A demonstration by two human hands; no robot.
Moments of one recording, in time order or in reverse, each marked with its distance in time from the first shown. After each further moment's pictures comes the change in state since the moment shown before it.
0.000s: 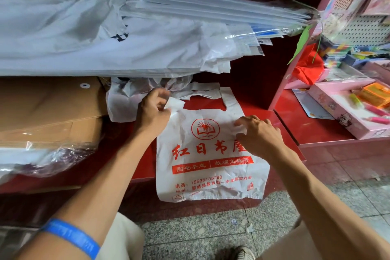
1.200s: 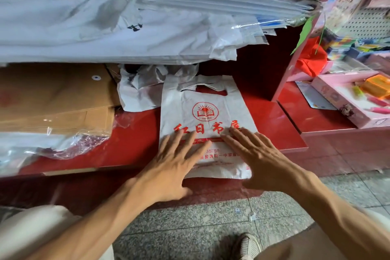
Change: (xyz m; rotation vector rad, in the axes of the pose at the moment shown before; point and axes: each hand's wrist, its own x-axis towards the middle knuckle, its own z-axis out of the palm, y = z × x) left_hand -0.133 -0.008 -0.020 0.992 -0.636 0.490; right_hand -0.063 0.020 0.026 -0.290 -0.120 -0.567
